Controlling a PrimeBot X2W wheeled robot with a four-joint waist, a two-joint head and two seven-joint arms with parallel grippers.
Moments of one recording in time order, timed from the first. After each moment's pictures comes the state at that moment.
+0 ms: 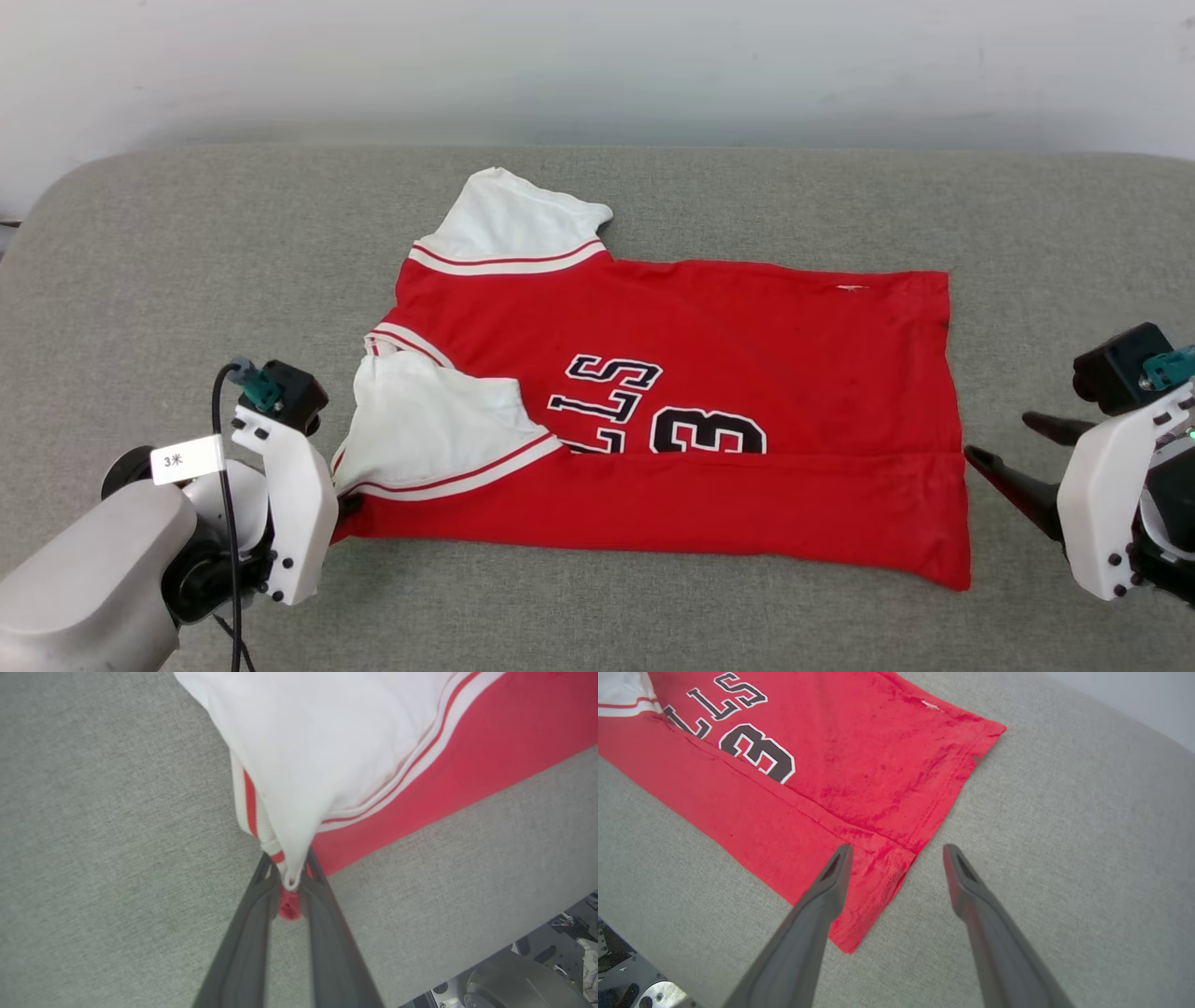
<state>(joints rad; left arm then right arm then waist) -0.62 0.75 -0.91 0.38 -0.99 -0.13 0.52 -0.30 -0.70 0.38 0.01 0.68 0.13 0.56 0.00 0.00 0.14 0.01</state>
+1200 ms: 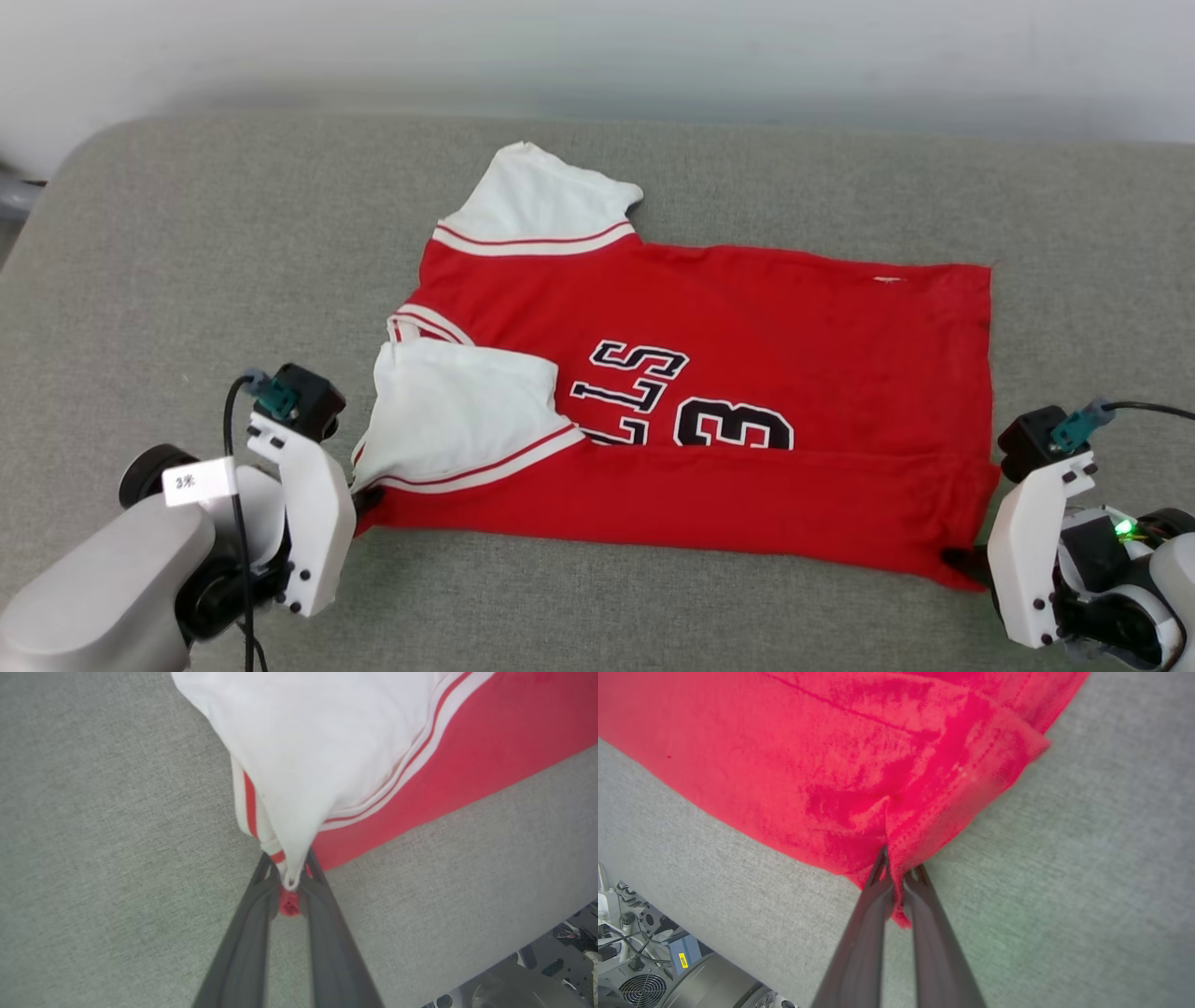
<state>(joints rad) -0.60 0.76 -0.91 0.28 -0.96 -0.09 0.45 -0.32 -0.58 0.49 0.30 0.78 0.13 0.74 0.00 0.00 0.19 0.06</state>
